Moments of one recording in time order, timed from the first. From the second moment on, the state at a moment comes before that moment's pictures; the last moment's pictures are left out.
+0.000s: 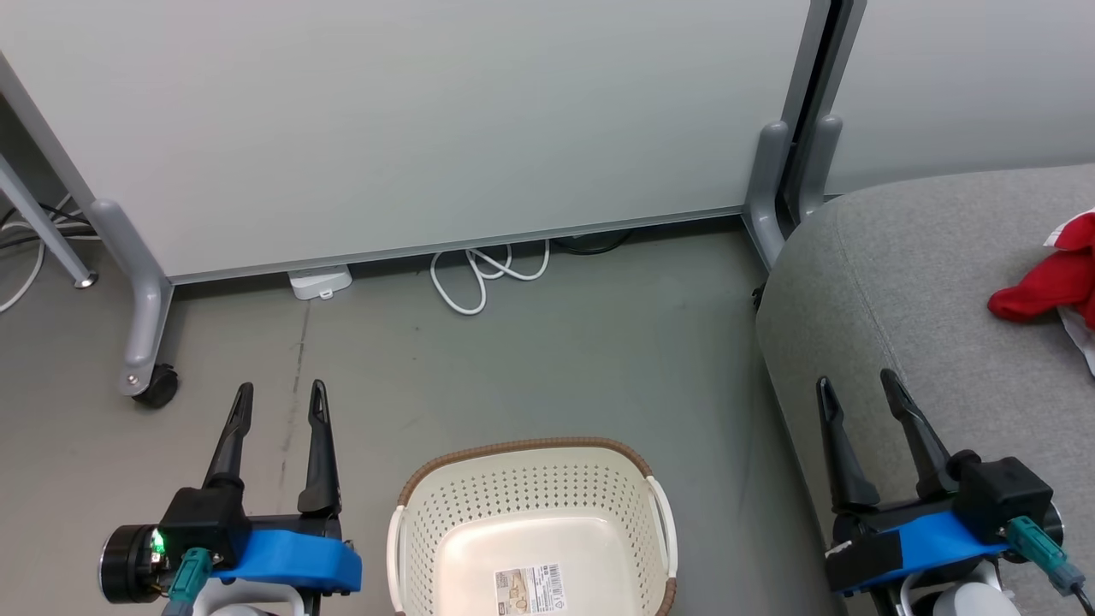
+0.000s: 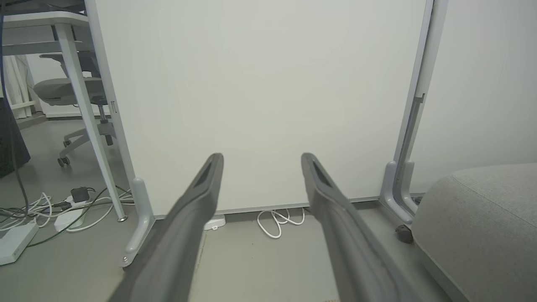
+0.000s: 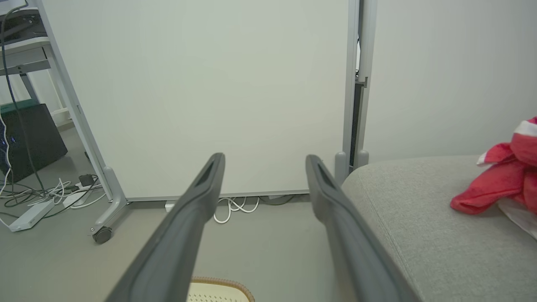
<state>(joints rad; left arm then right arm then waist) -0.06 0.06 -0.02 0.20 -0.10 -0.07 -0.26 -0.09 -0.06 0.01 0.19 0.15 0.13 -0.26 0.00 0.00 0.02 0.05</state>
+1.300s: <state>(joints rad) -0.02 0.05 0.00 0.28 -0.35 -0.09 -0.19 -0.06 -0.05 -0.01 0.27 0.40 0.13 -0.20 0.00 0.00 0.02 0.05</state>
